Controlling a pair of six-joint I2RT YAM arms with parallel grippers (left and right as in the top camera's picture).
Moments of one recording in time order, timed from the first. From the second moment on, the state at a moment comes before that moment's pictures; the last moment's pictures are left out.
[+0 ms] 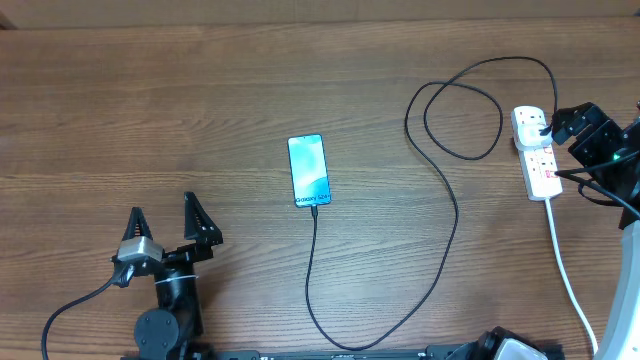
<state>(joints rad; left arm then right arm) -0.13 0.04 0.01 0.22 -0.34 -0.33 -0.48 1.26 1.25 -0.81 -0.30 0.35</state>
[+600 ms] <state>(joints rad) 0.01 0.01 0.01 -0.07 -0.13 -0.21 -0.48 1.26 1.25 -0.81 -0.30 0.35</state>
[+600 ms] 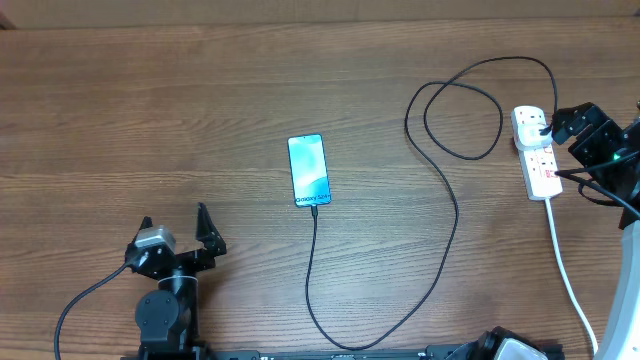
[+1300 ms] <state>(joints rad) 0.01 0.01 0.01 -0.08 -0.05 -0.12 -0.48 1.26 1.25 -0.81 -0.30 0.35</state>
